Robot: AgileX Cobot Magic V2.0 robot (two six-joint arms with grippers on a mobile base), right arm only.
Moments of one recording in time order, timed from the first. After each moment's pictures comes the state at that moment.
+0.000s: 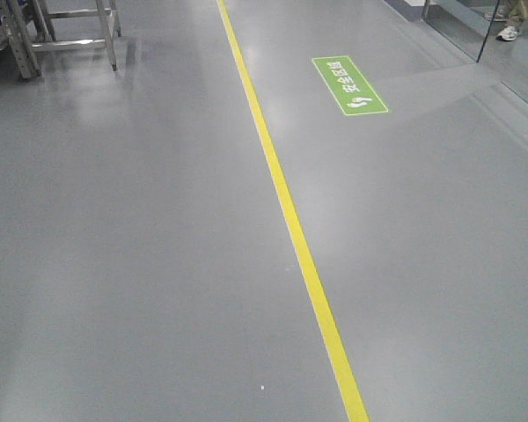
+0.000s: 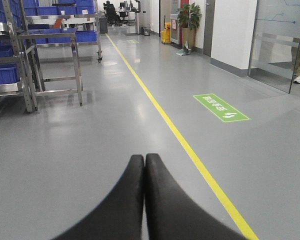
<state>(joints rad) -0.02 0.01 -0.34 0.08 0.55 -0.14</state>
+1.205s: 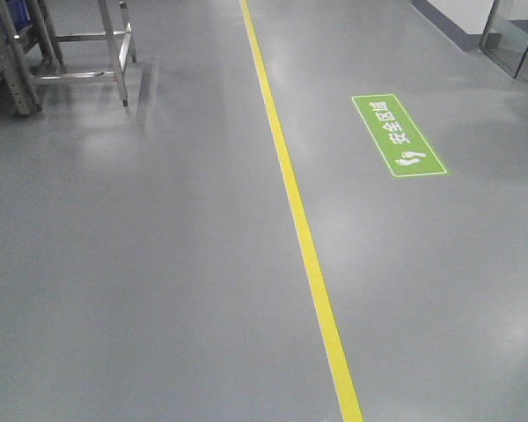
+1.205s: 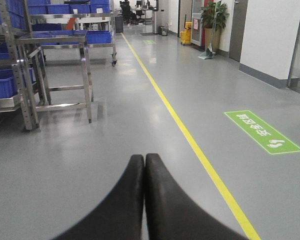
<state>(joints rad) -0.02 0.01 -0.34 0.09 0.55 -0.14</state>
